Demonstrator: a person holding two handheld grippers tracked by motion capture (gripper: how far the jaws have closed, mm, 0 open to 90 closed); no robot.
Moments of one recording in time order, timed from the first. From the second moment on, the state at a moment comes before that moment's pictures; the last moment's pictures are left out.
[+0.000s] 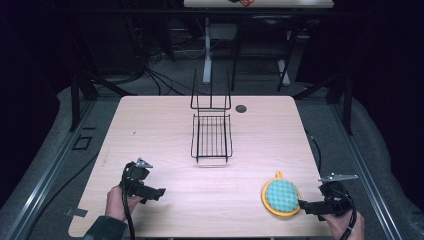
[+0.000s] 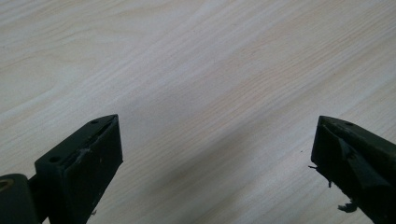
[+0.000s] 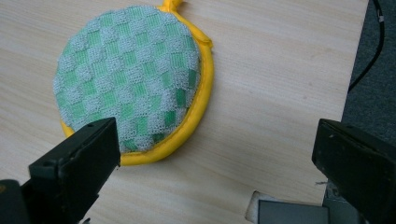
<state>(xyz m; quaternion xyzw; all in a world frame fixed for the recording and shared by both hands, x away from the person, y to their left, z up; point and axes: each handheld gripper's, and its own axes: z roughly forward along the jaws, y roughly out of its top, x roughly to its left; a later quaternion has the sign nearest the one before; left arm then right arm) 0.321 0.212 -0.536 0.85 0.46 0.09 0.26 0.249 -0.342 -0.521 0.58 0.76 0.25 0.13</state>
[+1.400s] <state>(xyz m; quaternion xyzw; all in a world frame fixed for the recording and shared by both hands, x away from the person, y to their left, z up) 0.321 0.210 -0.536 0.85 0.45 0.09 0.26 0.274 -0.306 -0.529 0.53 0.80 0.27 0.11</state>
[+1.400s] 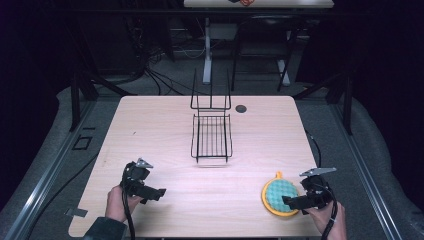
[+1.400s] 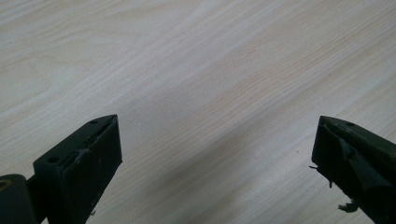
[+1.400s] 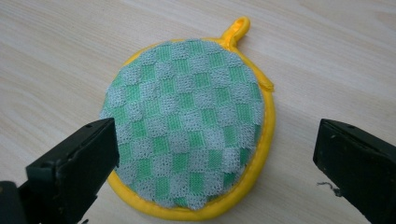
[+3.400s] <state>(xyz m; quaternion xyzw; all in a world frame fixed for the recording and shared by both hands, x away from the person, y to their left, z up) 0.320 0.207 -0.535 0.85 0.45 0.09 0.25 0.275 -0.316 -0.541 0.58 0.75 0.31 0.07</state>
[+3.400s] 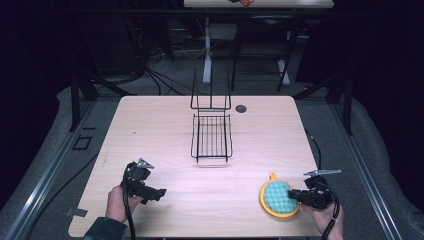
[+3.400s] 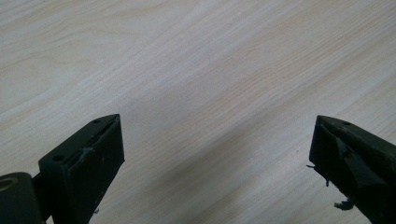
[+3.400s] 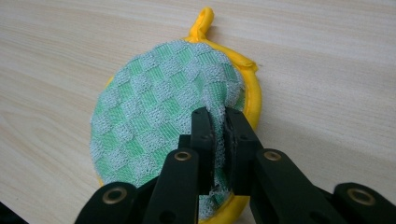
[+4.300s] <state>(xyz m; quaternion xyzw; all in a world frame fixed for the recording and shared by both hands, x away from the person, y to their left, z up) 0.320 0.208 -0.535 0.85 0.45 0.09 0.25 0.268 -0.315 -0.517 0.56 0.74 0.36 0.09</state>
